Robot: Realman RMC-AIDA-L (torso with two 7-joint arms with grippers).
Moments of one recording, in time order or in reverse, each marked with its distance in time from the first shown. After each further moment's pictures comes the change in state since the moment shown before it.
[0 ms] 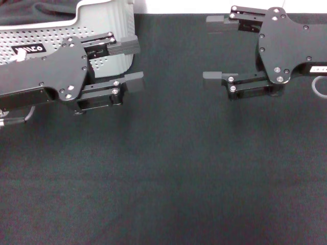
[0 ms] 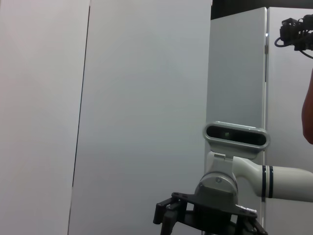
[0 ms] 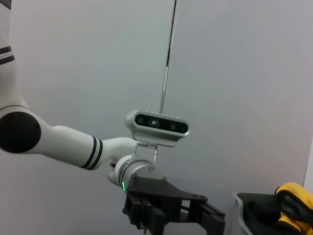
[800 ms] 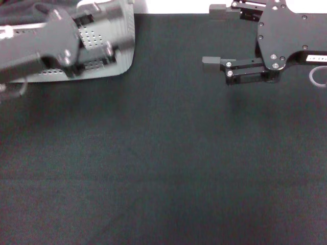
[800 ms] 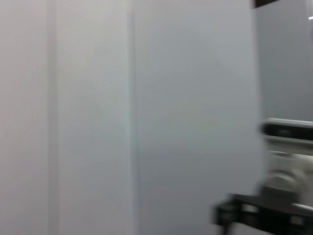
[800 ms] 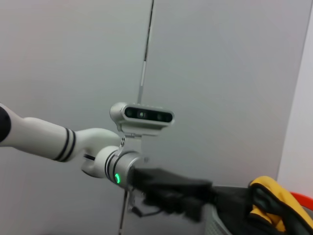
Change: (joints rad) left arm -0.003 -0.001 -0.047 0.022 -0.020 -0.148 0.034; right arm 0.005 -0.002 0.000 0.008 -0.006 0.068 -0.007
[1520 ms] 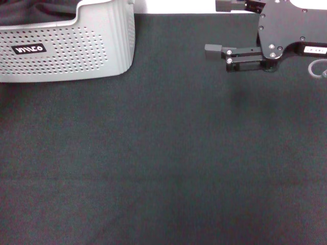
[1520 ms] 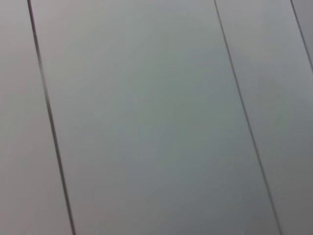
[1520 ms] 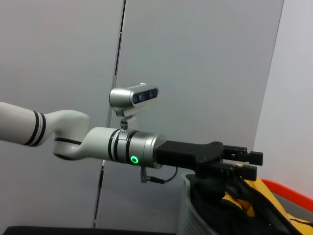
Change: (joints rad) left arm -0.027 -0.033 -0.138 0.065 -0.036 -0.432 0.223; right arm 0.001 -0.002 0.000 0.012 -0.017 0.071 -0.010
